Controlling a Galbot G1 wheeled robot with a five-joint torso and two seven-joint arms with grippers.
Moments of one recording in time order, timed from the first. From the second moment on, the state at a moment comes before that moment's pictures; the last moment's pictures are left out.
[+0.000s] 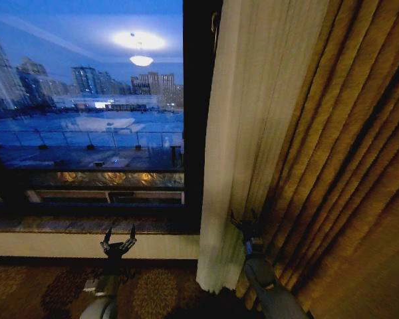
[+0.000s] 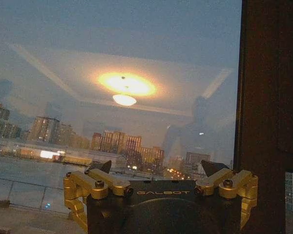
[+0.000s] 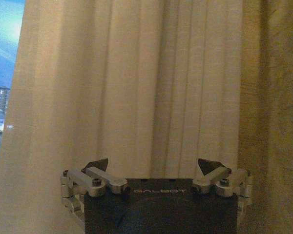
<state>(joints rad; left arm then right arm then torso) 1.46 -1.31 -0.59 -1.80 -0.41 -0.43 0.01 -1.15 1.27 0.34 1.64 0.15 0.16 0.31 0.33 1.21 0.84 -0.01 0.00</state>
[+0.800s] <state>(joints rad) 1.46 -1.31 -0.59 -1.80 -0.41 -0.43 0.01 -1.24 1.22 0.37 1.77 0.17 -0.07 0.32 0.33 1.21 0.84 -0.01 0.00</state>
